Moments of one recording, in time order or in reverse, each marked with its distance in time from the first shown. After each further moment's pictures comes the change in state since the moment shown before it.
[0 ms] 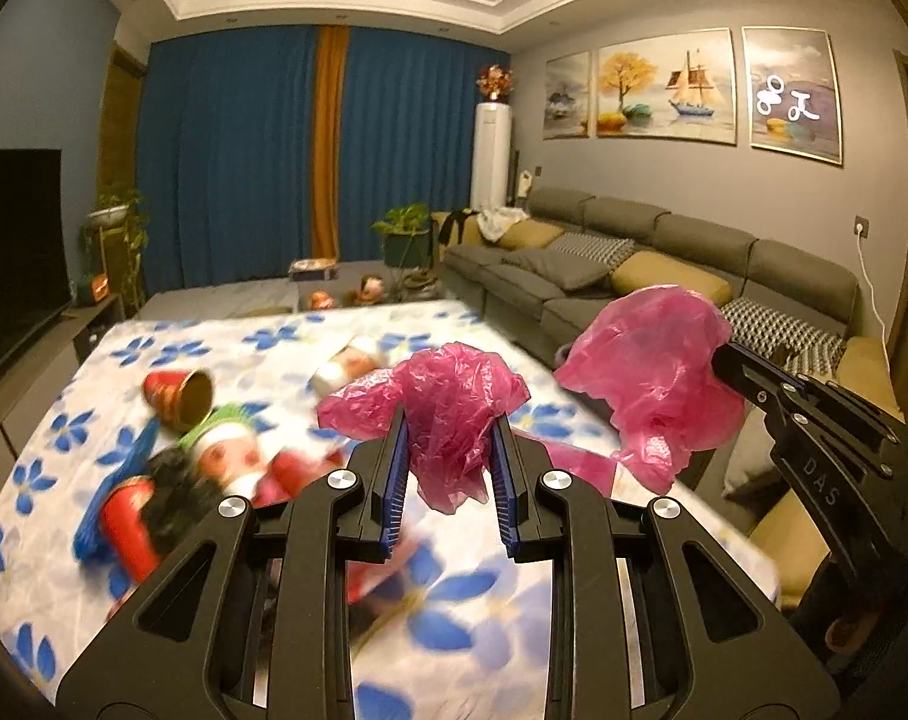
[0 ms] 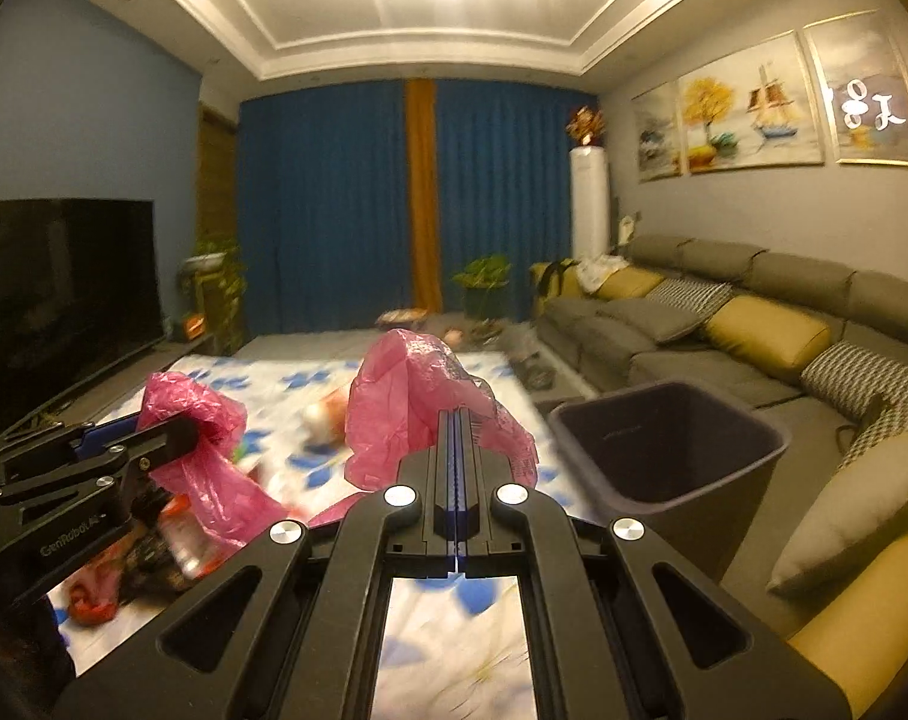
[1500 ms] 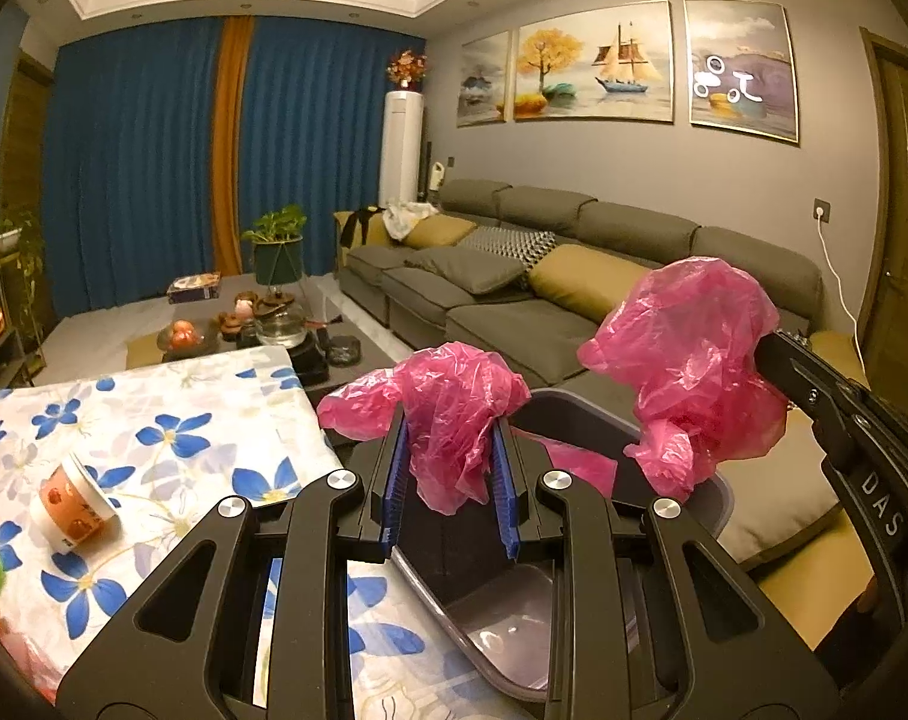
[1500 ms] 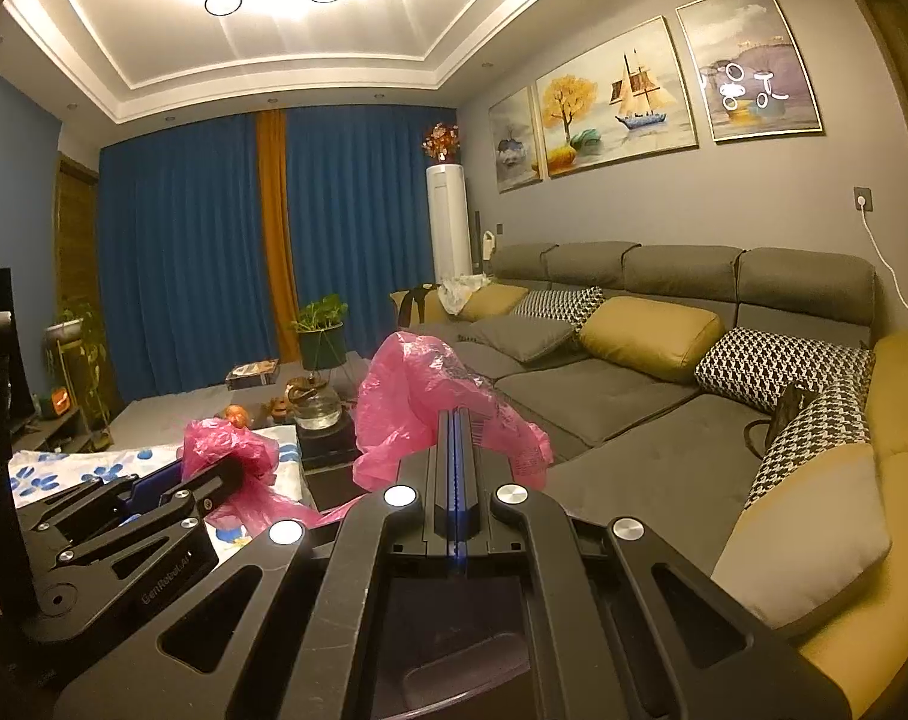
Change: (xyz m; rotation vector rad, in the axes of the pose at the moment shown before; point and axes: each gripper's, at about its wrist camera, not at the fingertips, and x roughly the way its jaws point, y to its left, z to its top) left arm 0.233 -0.164 0.061 0.060 0.026 -0.185; right arm 0.107 -0.175 0.038 0.142 -0.054 -0.283
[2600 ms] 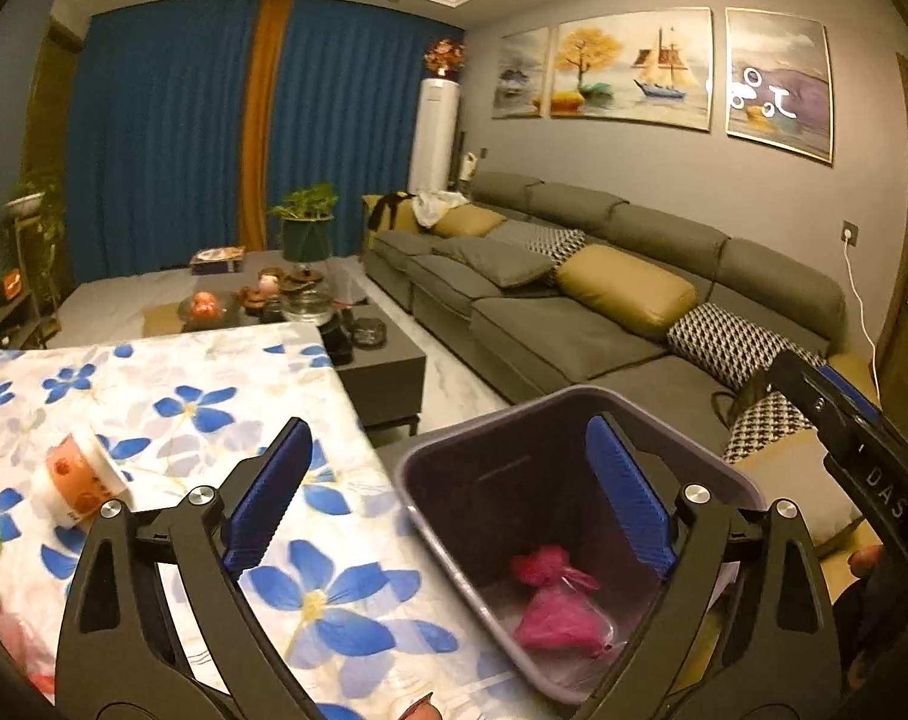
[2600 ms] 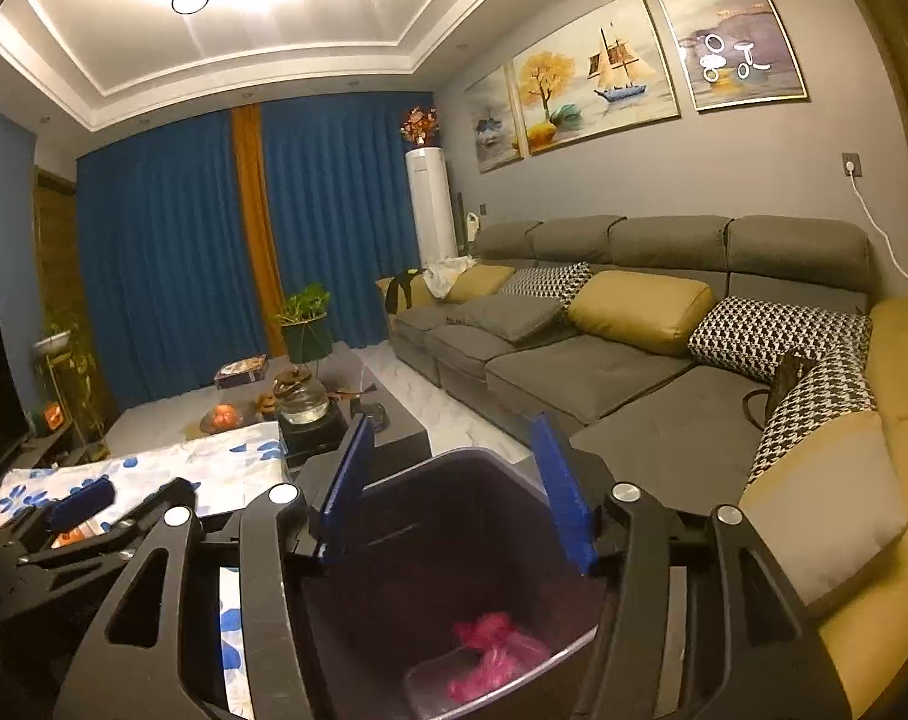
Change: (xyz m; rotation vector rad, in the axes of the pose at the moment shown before) left arm 0.005 0.034 -0.007 -0.081 0.017 0.061; right arm 0.020 -0.012 -0.001 0.053 0.041 -0.037
